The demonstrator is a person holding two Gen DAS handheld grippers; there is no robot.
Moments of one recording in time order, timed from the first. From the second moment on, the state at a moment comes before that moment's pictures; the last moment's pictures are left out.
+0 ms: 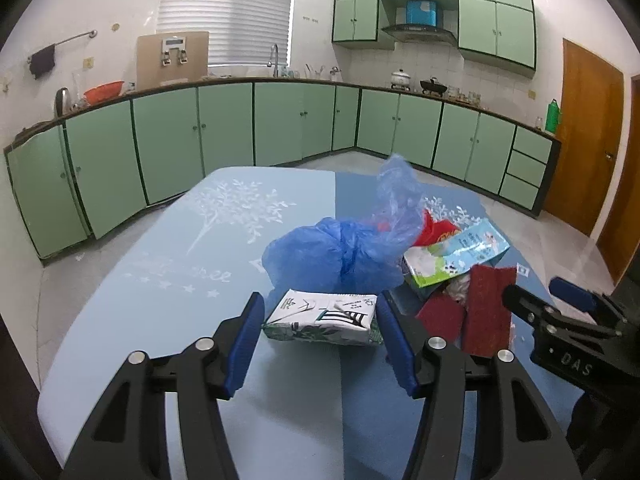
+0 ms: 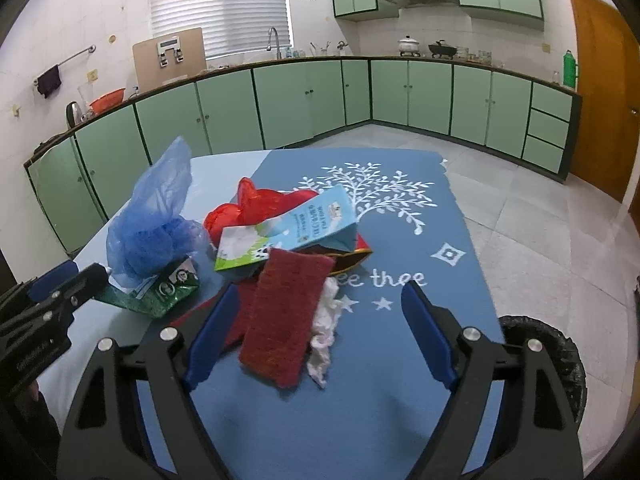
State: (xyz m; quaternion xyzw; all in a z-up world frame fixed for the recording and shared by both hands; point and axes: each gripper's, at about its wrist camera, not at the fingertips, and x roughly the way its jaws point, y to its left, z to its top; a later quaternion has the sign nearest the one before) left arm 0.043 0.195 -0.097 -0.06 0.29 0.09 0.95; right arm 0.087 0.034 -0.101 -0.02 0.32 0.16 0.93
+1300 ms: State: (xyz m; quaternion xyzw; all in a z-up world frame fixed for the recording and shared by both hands) left arm 0.107 0.193 -0.098 -0.09 0.34 0.07 0.93; right arm 0.120 0.020 -0.098 -0.02 0.33 0.14 0.93
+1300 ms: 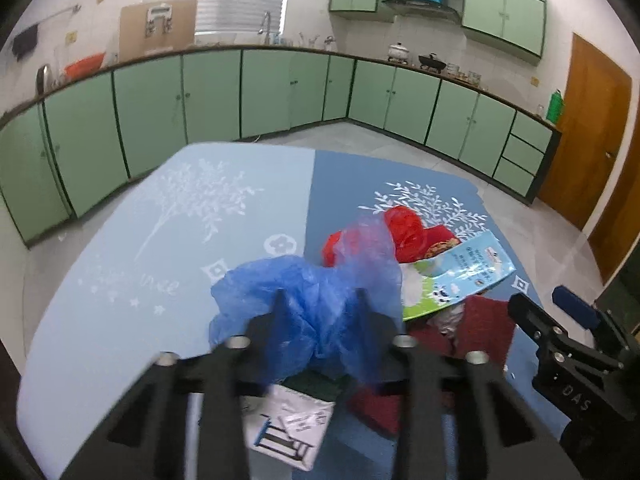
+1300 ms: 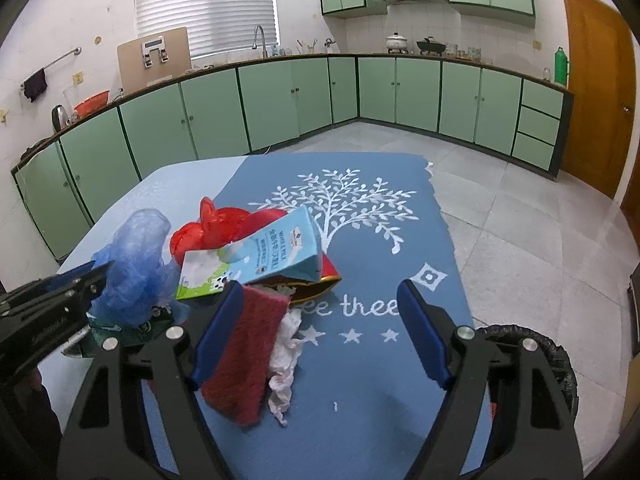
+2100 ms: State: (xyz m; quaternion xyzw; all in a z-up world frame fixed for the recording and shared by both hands) left arm 0.087 0.212 -0.090 -0.11 0.32 0.08 0.94; right arm 0.112 0.045 -0.093 -0.02 0.34 0.21 0.92
